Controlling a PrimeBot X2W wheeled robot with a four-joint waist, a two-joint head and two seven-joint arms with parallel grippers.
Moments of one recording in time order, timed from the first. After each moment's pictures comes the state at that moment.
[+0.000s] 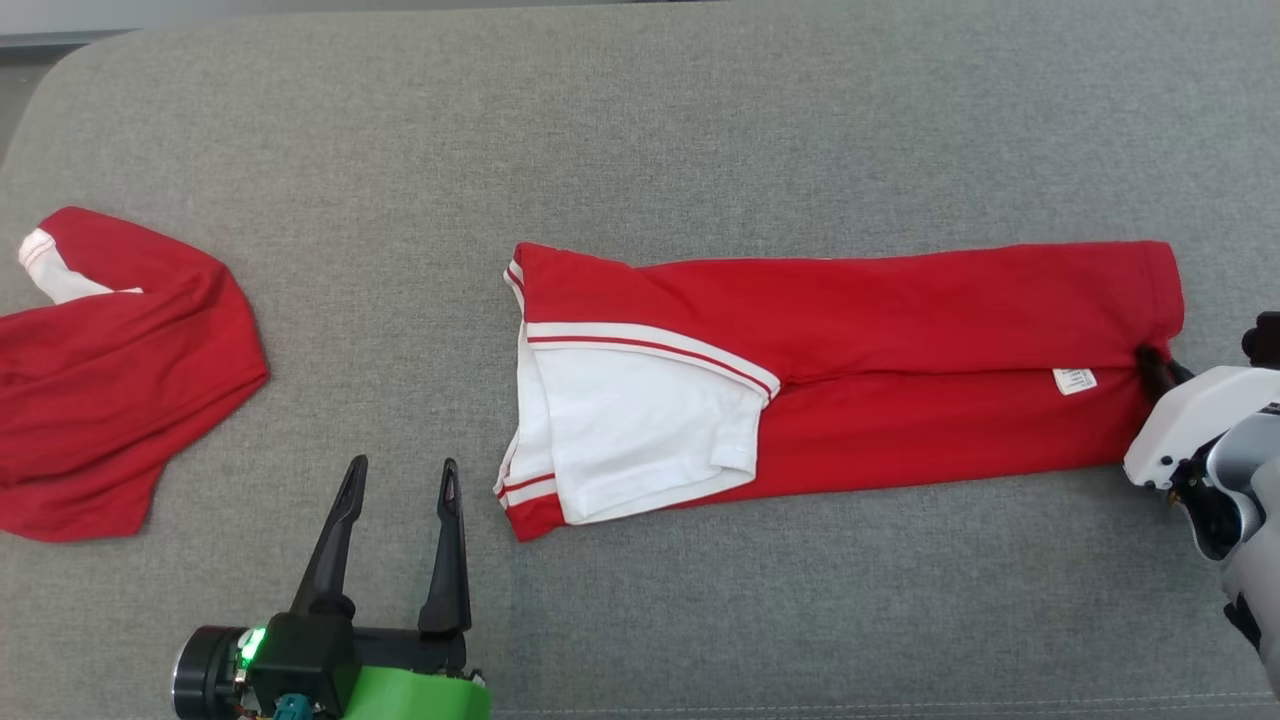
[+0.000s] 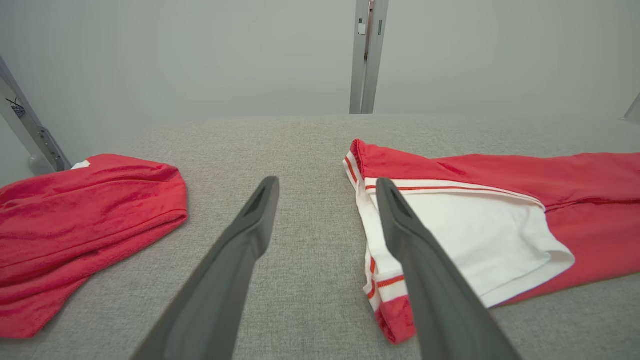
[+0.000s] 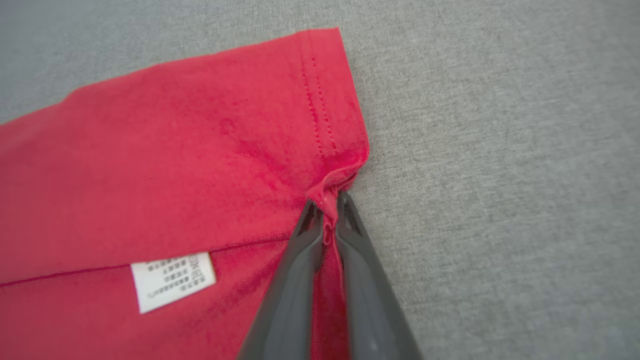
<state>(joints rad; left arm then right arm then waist) 0.08 0.05 -0.19 -0.06 -0.11 0.03 -0.26 -0.62 -0.42 0.29 1.02 0.71 0.13 -0.06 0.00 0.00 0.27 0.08</state>
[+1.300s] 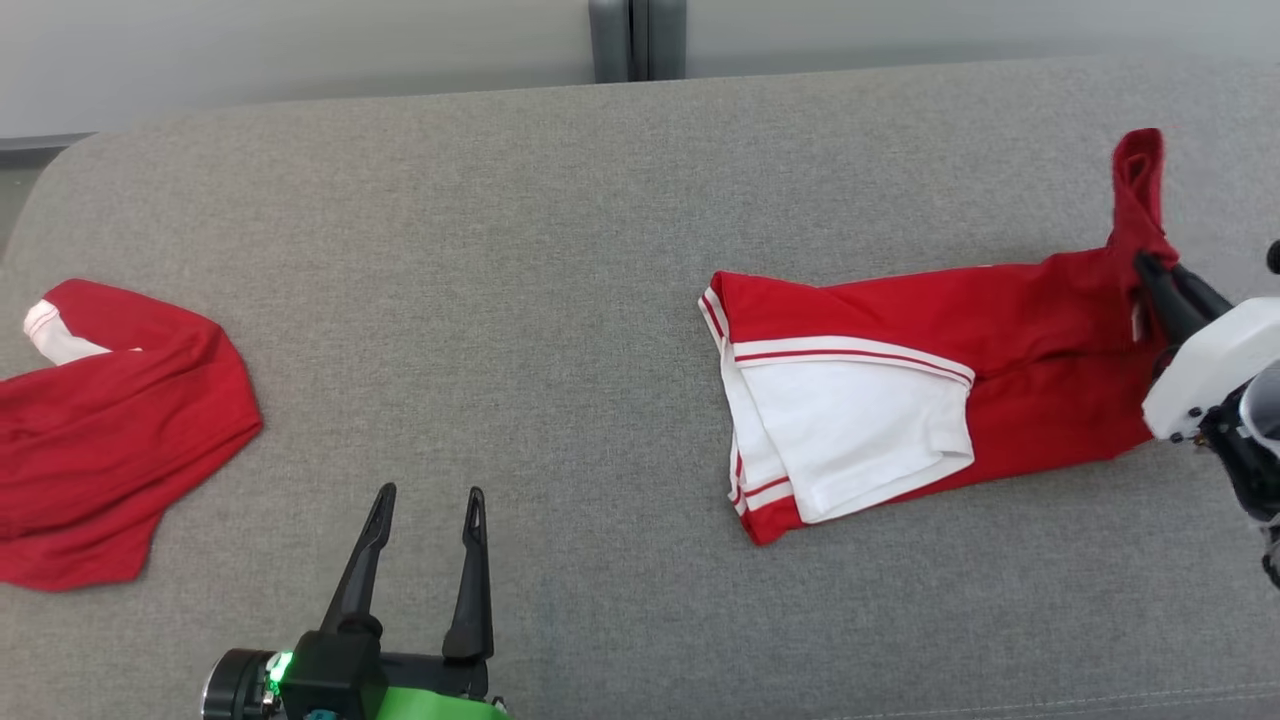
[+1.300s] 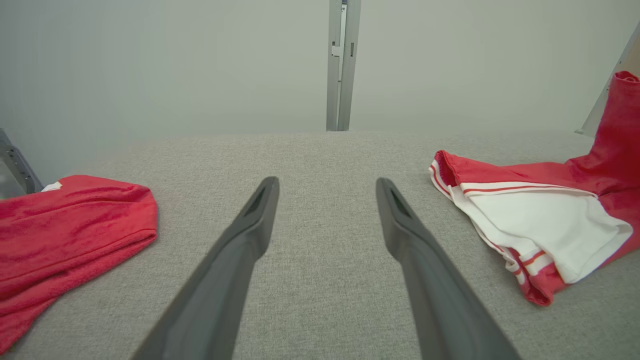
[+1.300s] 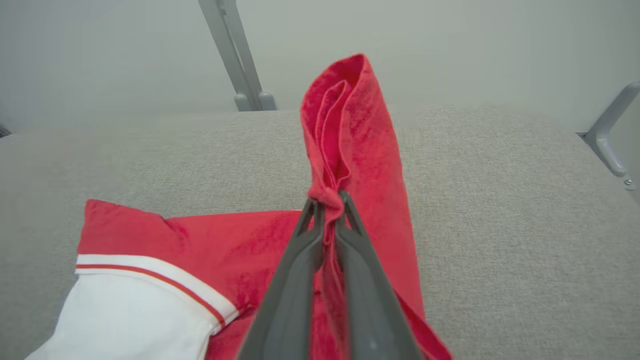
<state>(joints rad) 0.10 0.05 -0.23 -0.03 -0.12 0.05 -0.26 -0.51 -0.56 0.26 0.49 0.69 0.13 0.07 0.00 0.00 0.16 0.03</state>
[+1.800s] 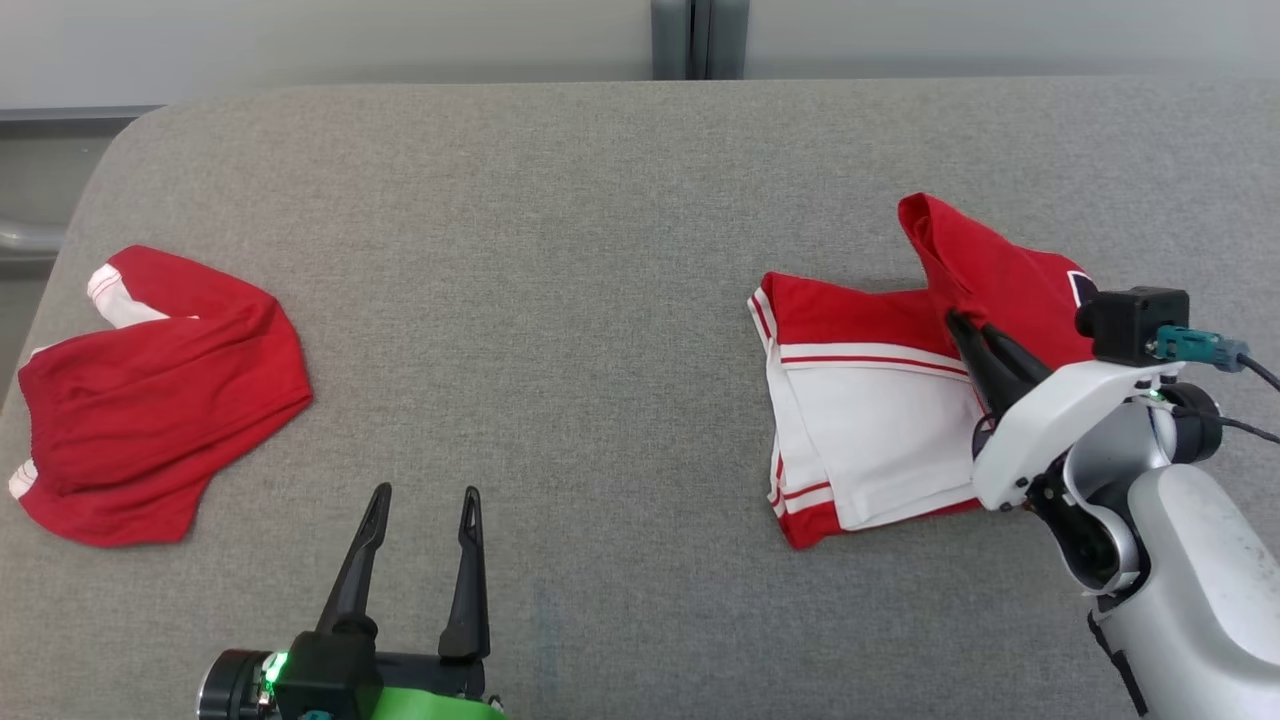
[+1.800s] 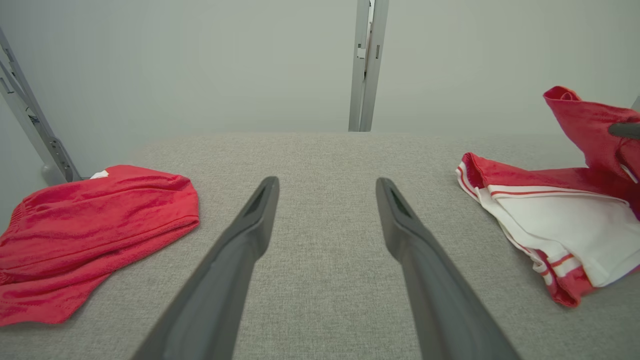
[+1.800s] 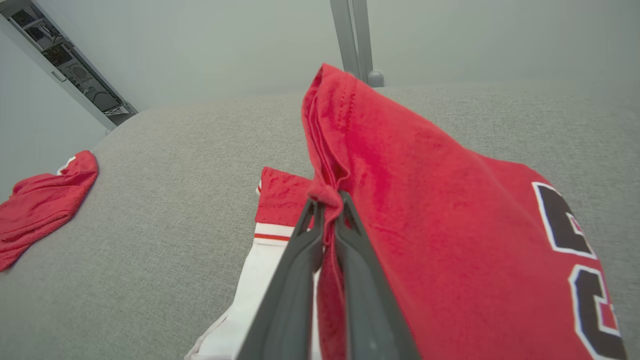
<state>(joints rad) 0.11 0.05 -0.23 -0.04 -0.12 0.04 -0.26 -0.36 -0.28 0.18 0.23 0.52 0.13 0.20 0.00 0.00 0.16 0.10</state>
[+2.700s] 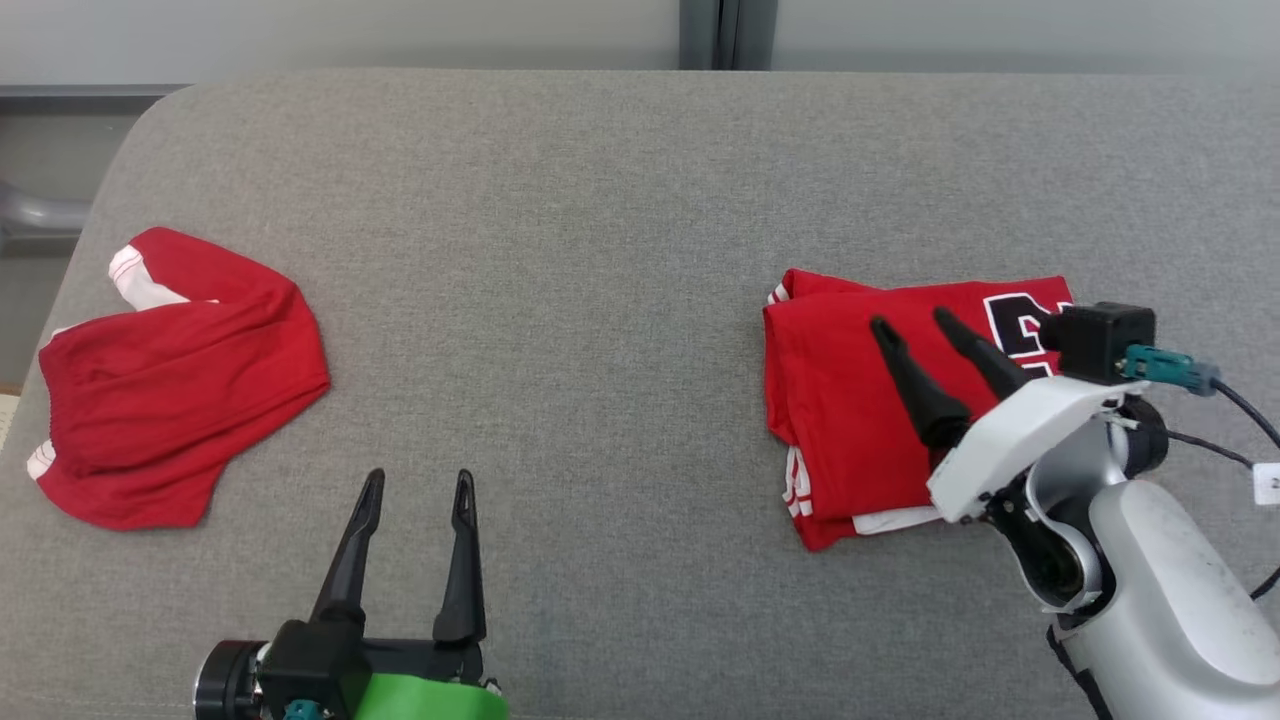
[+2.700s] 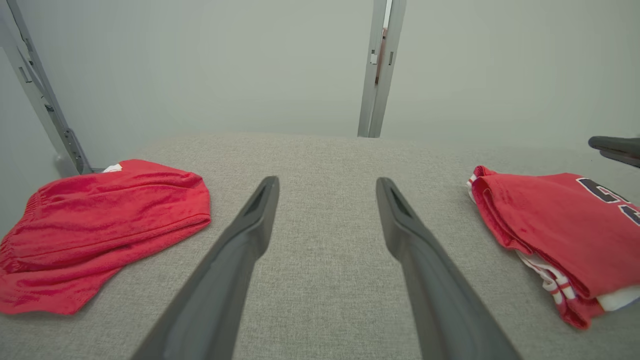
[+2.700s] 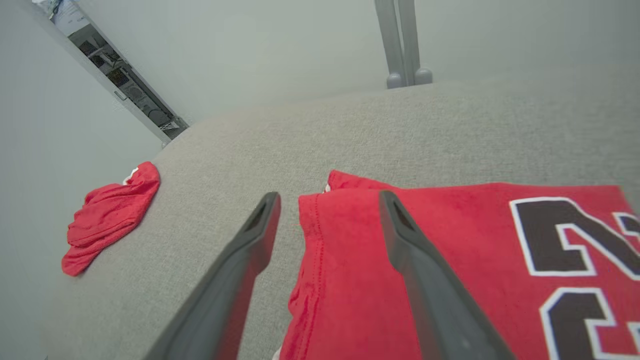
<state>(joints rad) 0.09 0.05 -0.23 -0.04 -0.16 0.06 -0.26 -0.33 -0.20 0.21 0.19 0.56 0.13 0.18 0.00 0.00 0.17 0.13</state>
